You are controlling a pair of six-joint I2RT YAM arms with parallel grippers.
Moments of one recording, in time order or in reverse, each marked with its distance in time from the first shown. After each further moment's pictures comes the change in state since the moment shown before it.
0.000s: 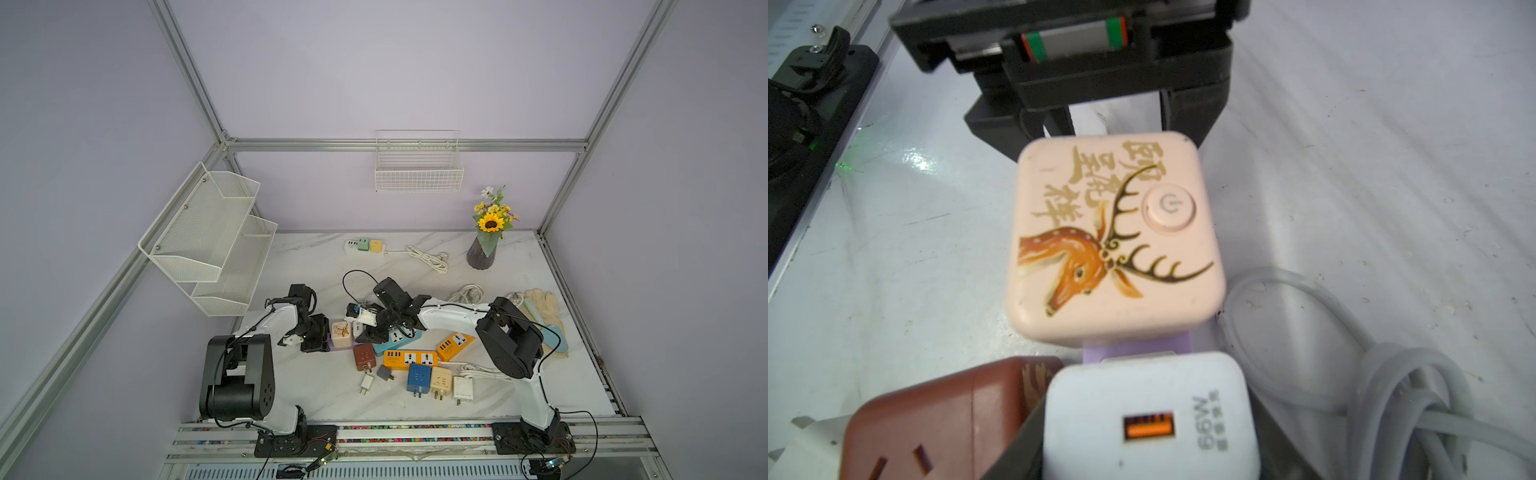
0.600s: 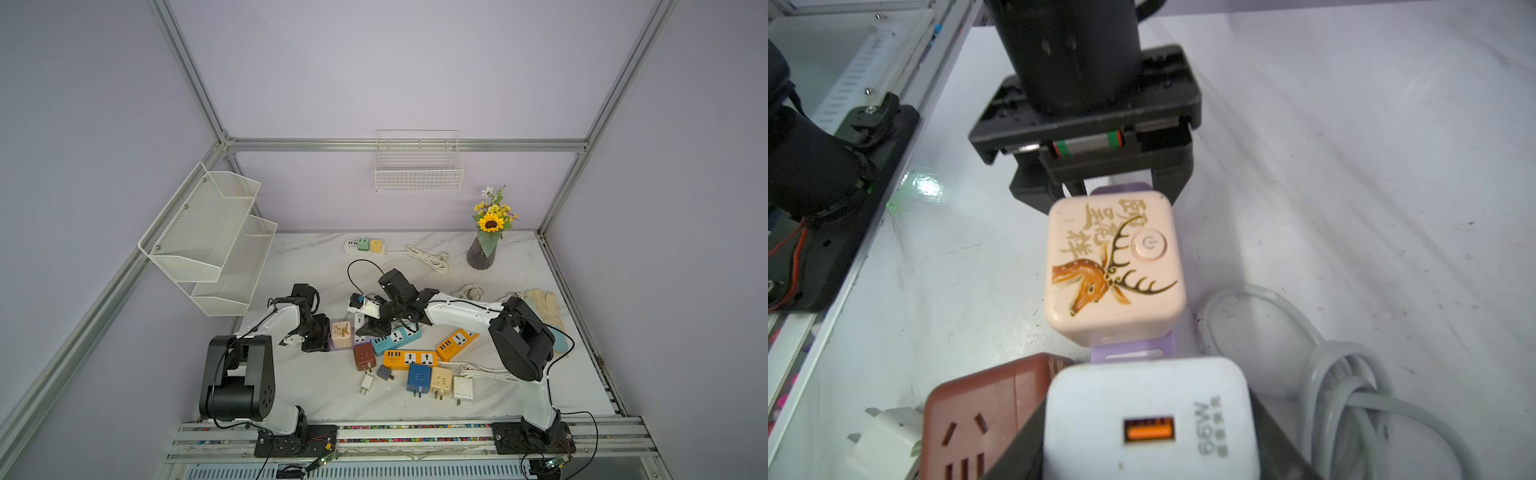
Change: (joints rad) left arm -0.033 0.000 -0.006 0.005 -0.044 -0.033; right arm -0.029 -0.093 0.002 -0.018 -0.053 0.038
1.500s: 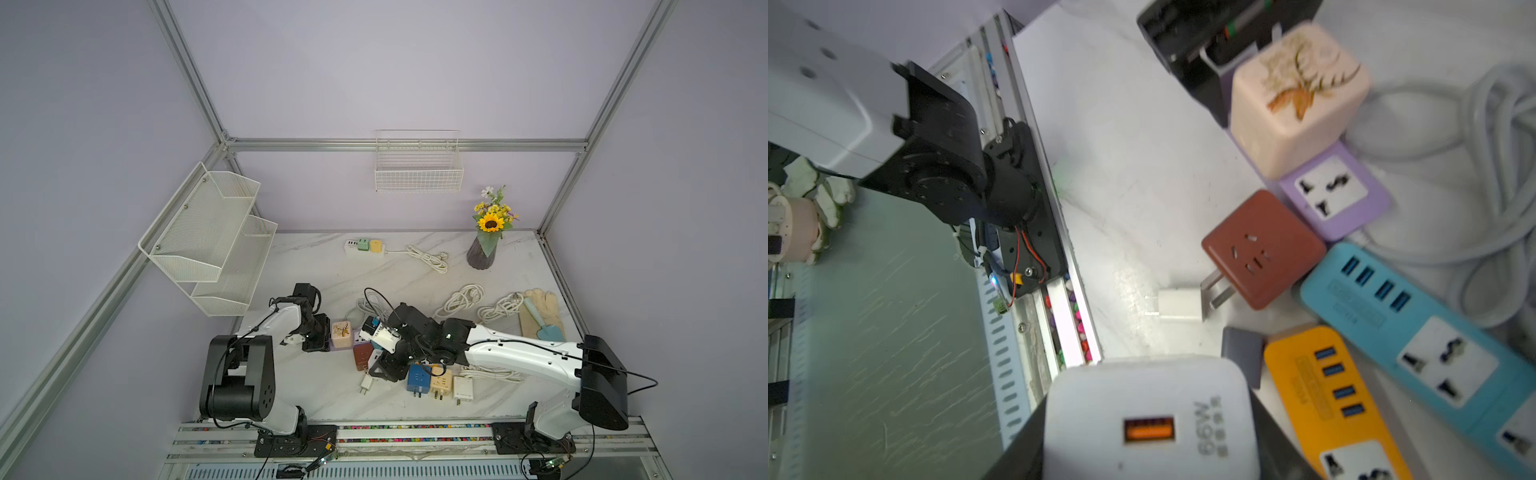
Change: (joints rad) left arm -0.011 0.000 0.011 0.004 -0.017 -0.009; right arm 0.298 -0.416 -0.229 -0.361 0.296 0.675
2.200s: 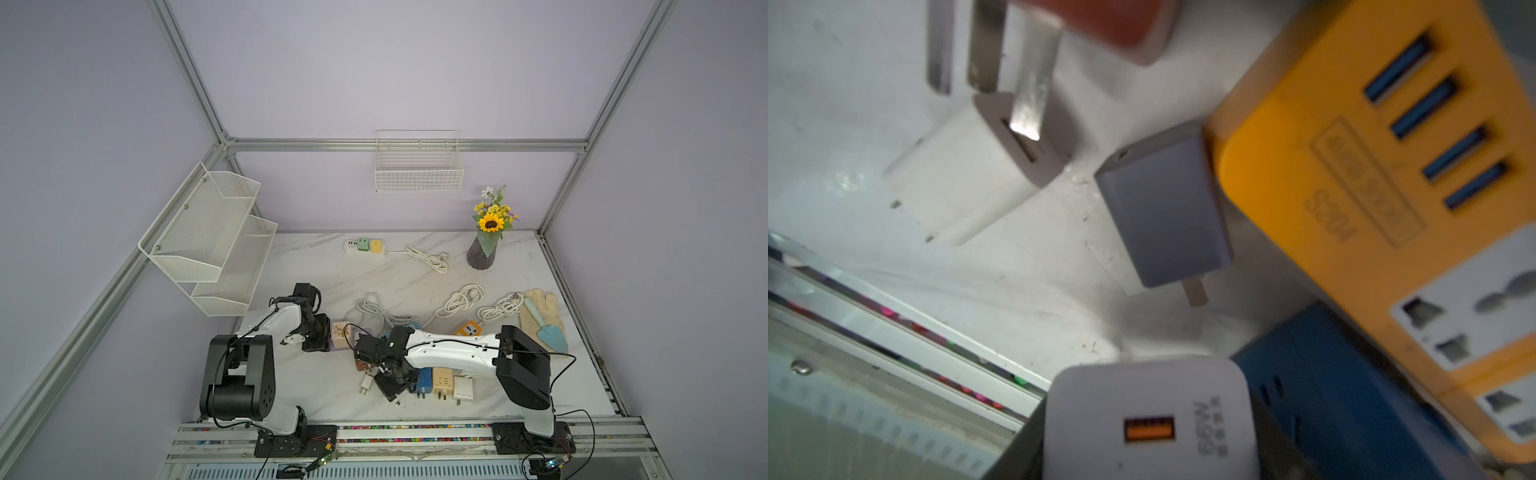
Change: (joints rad) left arm 0.000 0.002 0.004 -0.002 0.001 0.010; right arm 0.077 0.409 0.293 -0.516 0.220 0.371
